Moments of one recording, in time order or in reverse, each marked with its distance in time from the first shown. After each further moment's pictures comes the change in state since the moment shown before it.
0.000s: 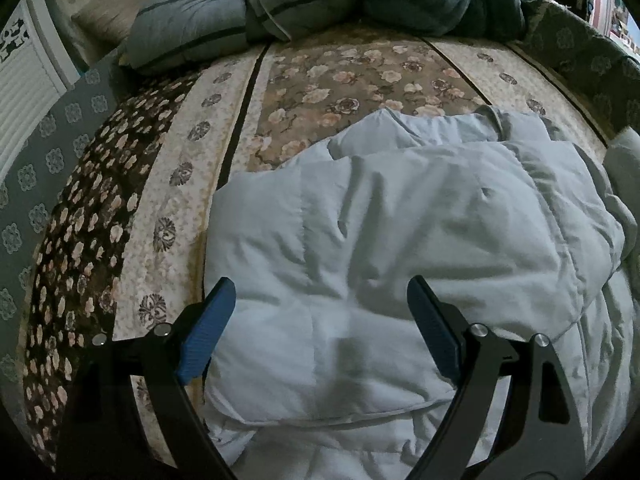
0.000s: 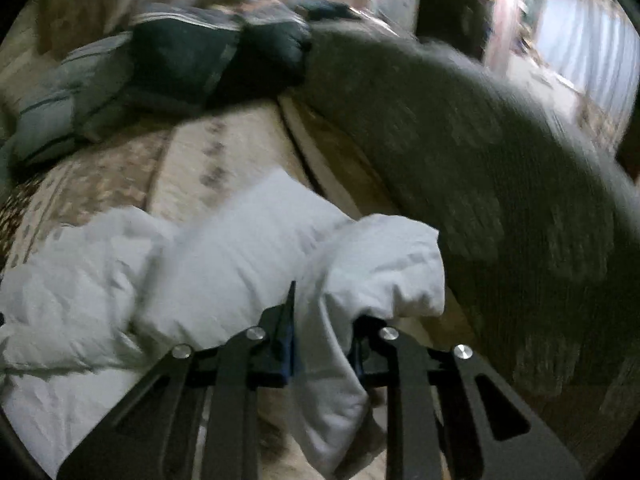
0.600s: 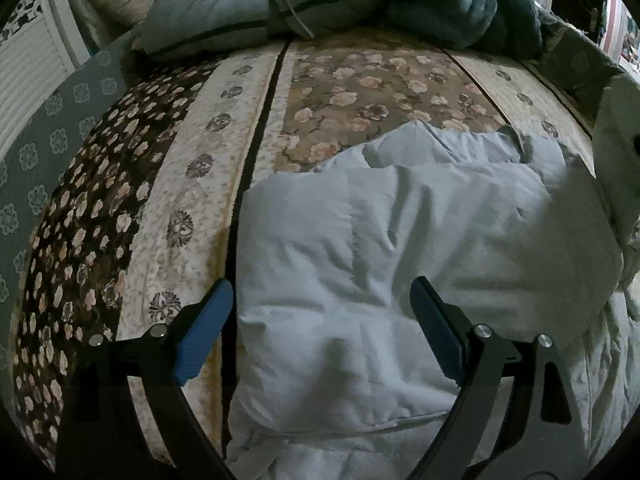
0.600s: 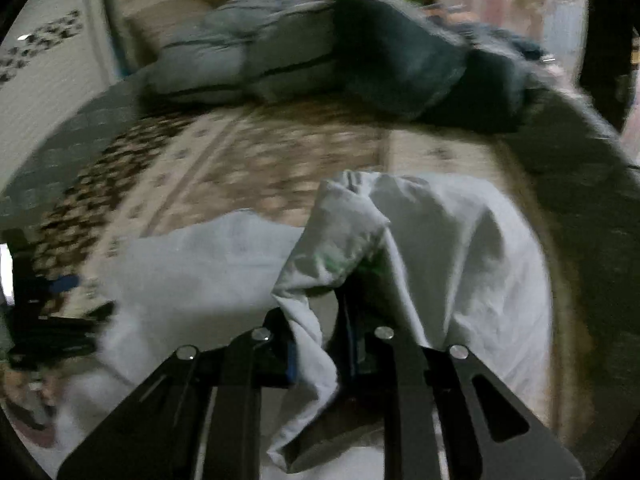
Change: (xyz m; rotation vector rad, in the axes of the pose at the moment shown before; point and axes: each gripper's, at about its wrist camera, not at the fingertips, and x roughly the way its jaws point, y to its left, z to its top) left arm 0.002 0.040 0.001 -0.084 -0.002 -0.022; right arm -0.025 0.249 0.031 -0.322 0.060 0.458
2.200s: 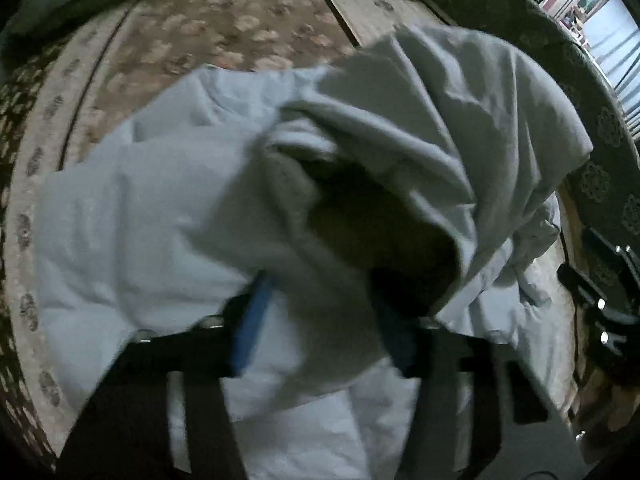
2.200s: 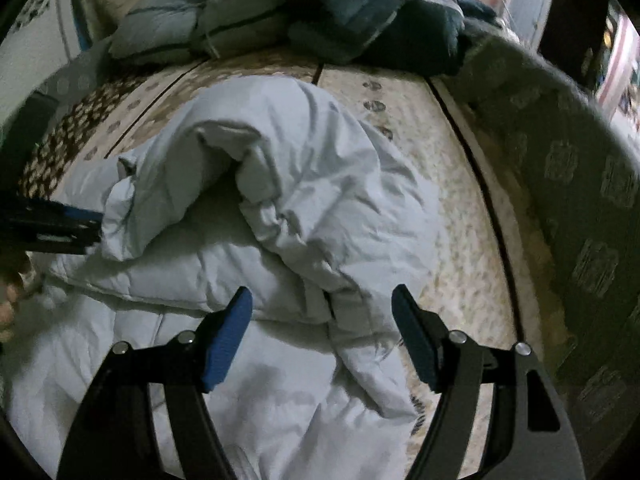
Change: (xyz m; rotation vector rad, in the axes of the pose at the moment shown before) left arm 0.024 -0.152 0.026 0.095 0.276 -0.368; right arm -0.035 -0.081 -0.114 0.070 0.093 -0.199
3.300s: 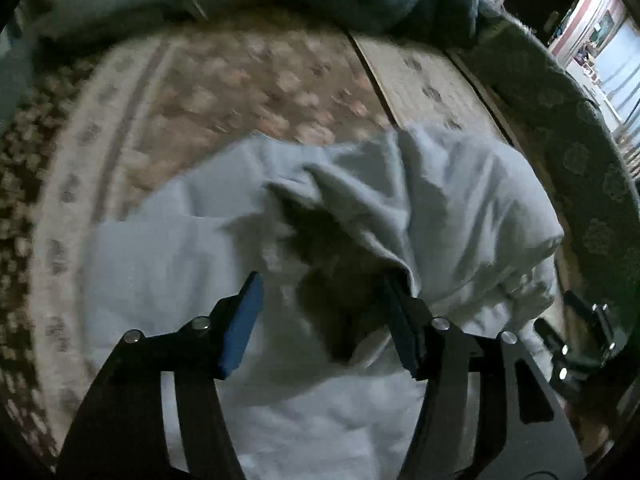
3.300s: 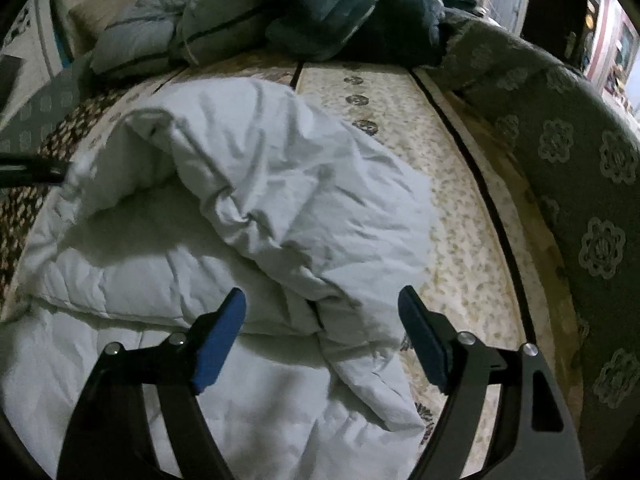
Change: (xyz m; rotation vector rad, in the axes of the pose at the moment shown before) left arm -0.036 0.012 0.030 -0.078 -0.102 0.032; right arm 0.018 -0.008 -0.004 0.068 -0.017 -0.029
